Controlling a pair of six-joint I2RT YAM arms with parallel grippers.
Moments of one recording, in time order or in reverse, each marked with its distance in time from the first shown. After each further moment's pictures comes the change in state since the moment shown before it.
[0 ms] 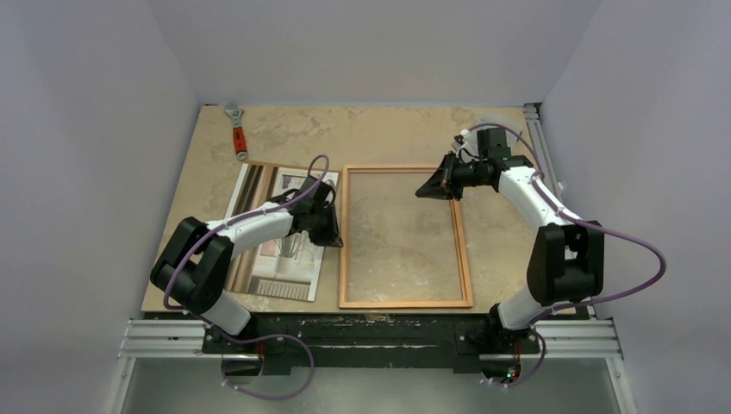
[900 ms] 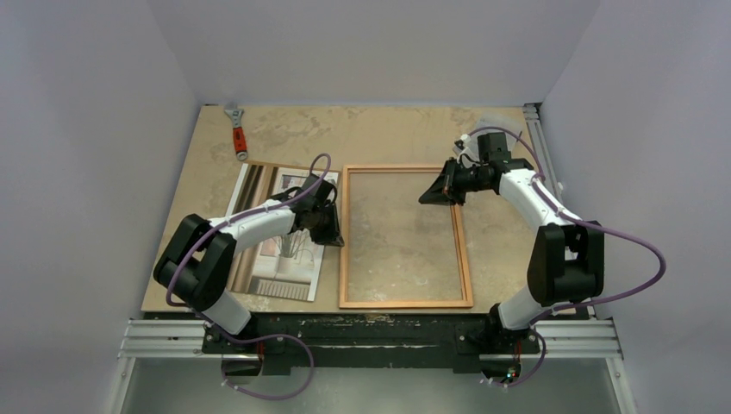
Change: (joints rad) left arm -0.002 0.024 0.028 -0.020 0.004 0.000; right arm -0.009 -0.003 -0.030 -0.039 0.033 -0.097
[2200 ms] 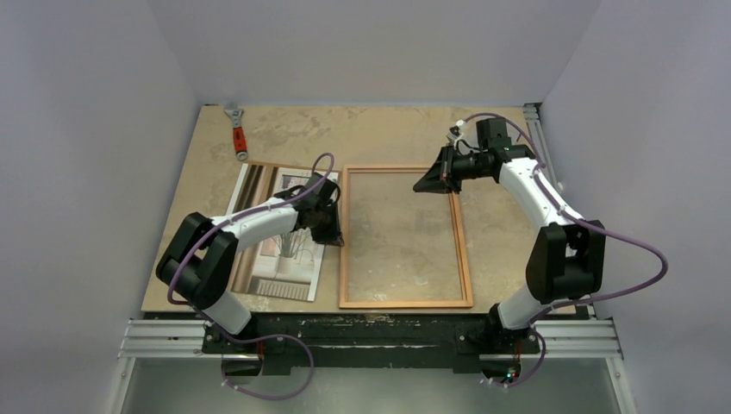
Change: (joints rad) left arm -0.016 0.016 0.031 -0.039 -0.027 0.000; right arm 0.019 0.012 0.147 -0.077 -0.112 0.042
